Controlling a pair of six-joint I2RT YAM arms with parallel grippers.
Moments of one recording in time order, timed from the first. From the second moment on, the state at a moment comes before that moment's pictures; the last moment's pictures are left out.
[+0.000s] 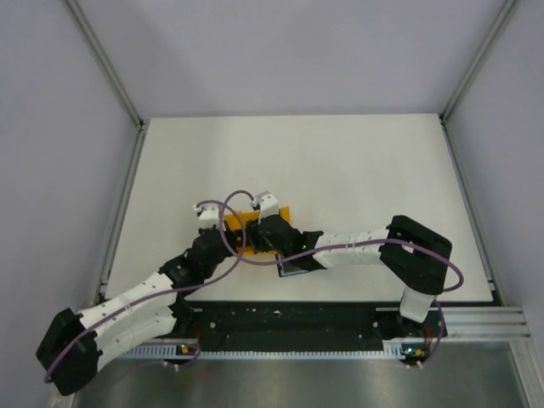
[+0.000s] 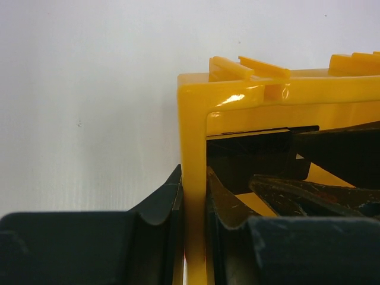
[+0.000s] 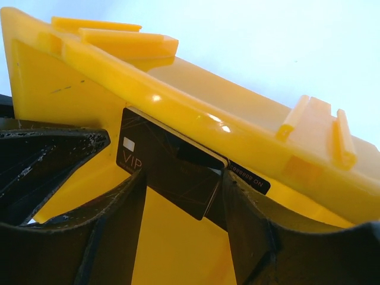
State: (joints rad) left arm -0.74 0.80 0.30 0.00 -0.44 -0.57; right arm 1.15 1.76 0.97 0.25 0.40 0.41
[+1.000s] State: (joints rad) left arm -0.74 0.79 0.27 0.01 -0.45 -0.57; right arm 1.09 1.72 0.85 0.51 -0.05 0.50
